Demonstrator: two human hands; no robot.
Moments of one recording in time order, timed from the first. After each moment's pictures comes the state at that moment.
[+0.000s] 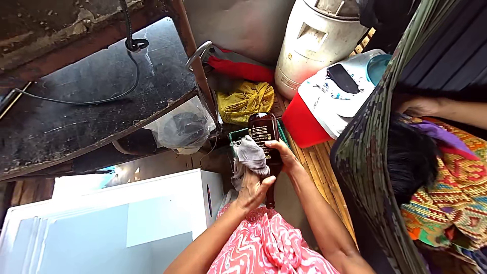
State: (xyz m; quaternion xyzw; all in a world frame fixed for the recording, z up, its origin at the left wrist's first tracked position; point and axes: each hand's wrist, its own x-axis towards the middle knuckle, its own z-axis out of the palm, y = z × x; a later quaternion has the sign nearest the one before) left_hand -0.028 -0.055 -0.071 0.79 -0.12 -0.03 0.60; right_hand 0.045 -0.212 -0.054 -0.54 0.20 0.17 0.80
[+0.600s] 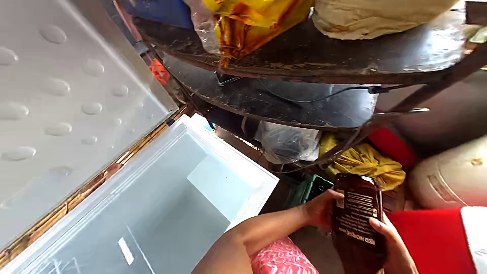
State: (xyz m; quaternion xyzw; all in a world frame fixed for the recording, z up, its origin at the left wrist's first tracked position) left_hand 0.025 -0.020 -0.048 0.26 0.03 -0.22 0.94; right_hand 0.044 -0.198 -0.018 -0.65 0.00 0.23 0.73
